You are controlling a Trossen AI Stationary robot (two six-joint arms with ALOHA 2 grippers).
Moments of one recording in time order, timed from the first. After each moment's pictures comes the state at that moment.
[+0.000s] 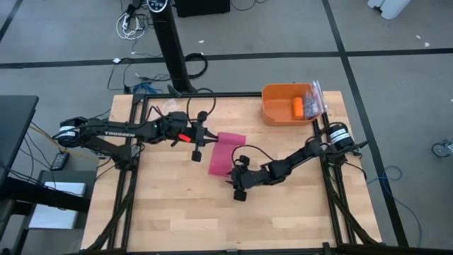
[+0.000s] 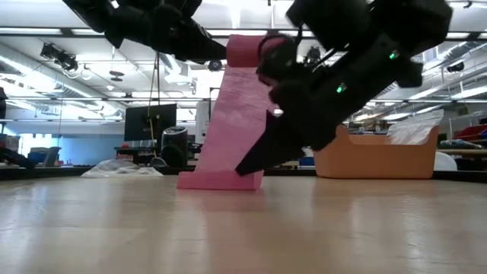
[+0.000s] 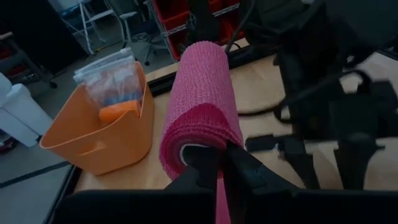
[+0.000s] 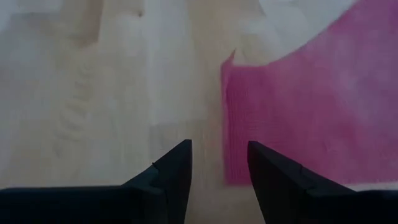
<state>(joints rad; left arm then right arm) 0.16 1.28 0.73 0.27 0.19 0.38 0.31 1.95 0.94 0.33 0.40 0.26</state>
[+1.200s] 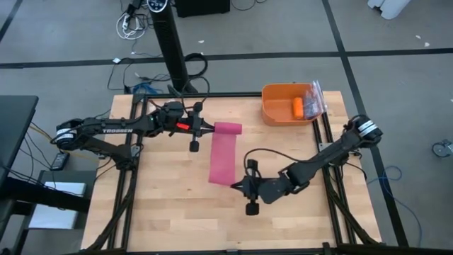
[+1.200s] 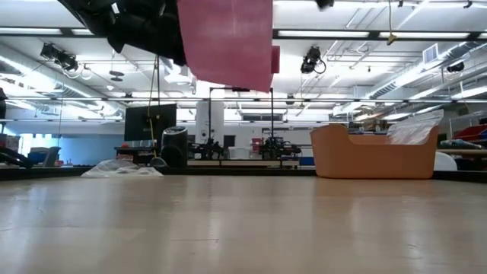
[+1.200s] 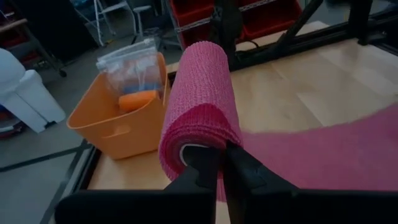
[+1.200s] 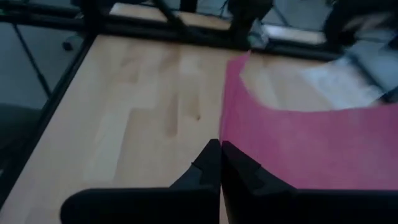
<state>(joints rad) 0.30 1.24 0.73 0.23 0.27 0.37 0.52 1.62 1.18 -0.12 0.58 0.15</state>
